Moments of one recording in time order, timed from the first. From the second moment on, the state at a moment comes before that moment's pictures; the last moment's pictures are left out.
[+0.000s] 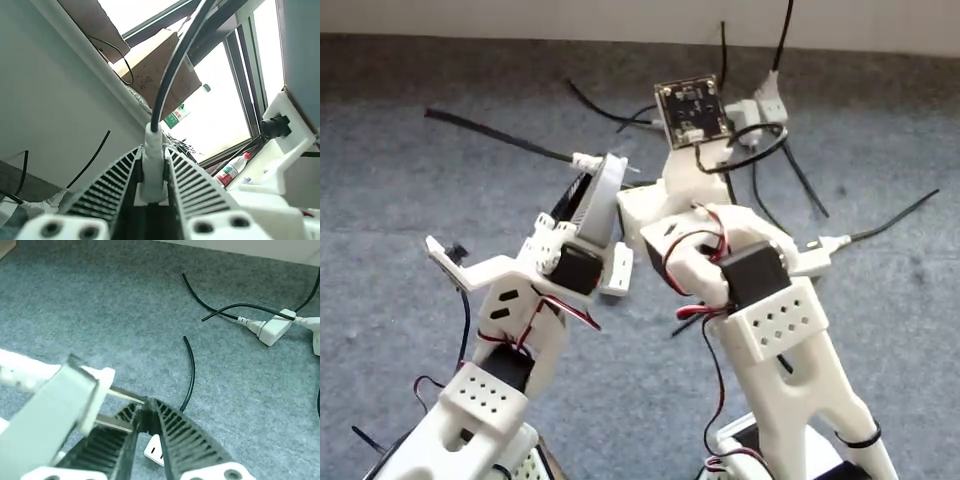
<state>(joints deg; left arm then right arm) 25.1 -60.6 85.0 -40.7 51.6 -29.8 -33.8 18.2 59.1 -8.5</state>
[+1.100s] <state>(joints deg) 28.0 -60.7 86.4 -40.7 51.6 -22.2 -20.1 7.8 54.3 -5.0</state>
